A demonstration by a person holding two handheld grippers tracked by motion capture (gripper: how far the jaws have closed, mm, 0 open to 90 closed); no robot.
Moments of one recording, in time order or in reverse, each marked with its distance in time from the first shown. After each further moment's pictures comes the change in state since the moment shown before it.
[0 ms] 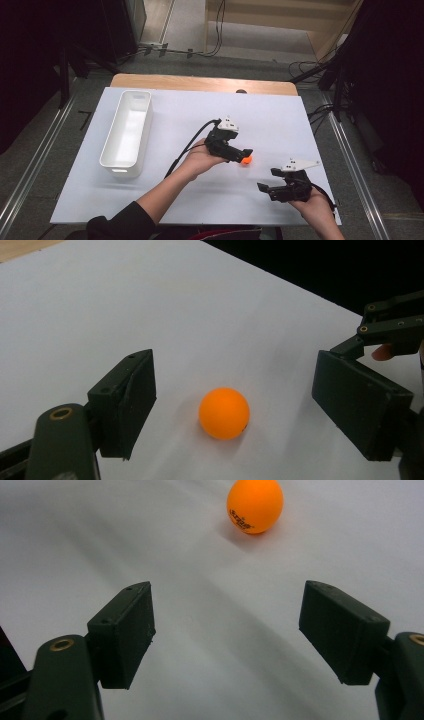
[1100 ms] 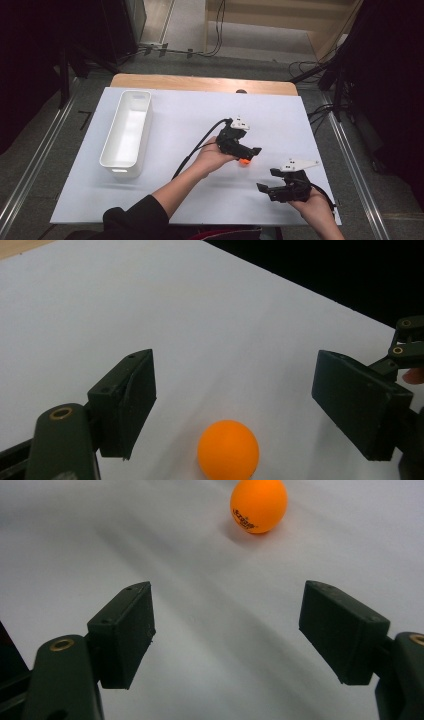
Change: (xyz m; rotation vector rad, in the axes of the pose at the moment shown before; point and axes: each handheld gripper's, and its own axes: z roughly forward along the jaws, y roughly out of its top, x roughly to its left) left arm -0.001 0.007 0.033 0.000 0.009 0.006; right arm 0.001 0.000 0.001 0.001 0.008 -0.005
